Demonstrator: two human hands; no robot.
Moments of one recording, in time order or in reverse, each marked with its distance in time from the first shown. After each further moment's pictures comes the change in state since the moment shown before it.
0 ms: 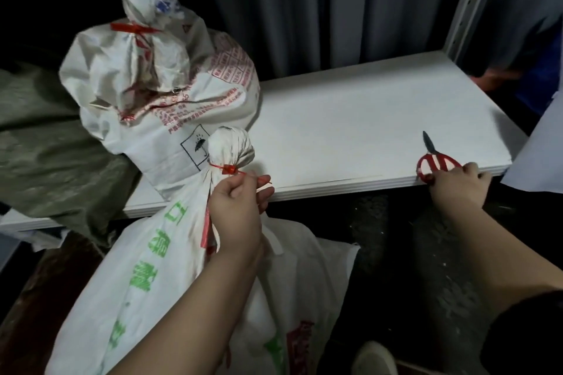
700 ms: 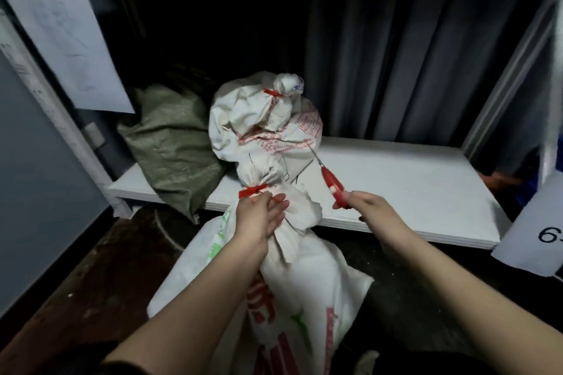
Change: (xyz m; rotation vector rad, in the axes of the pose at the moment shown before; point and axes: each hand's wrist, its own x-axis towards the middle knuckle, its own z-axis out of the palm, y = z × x) left_hand -0.052 0.114 -0.152 -0.323 -0.094 -0.290; right_hand -0.285 -0.077 -0.231 1.431 -0.336 -0.711
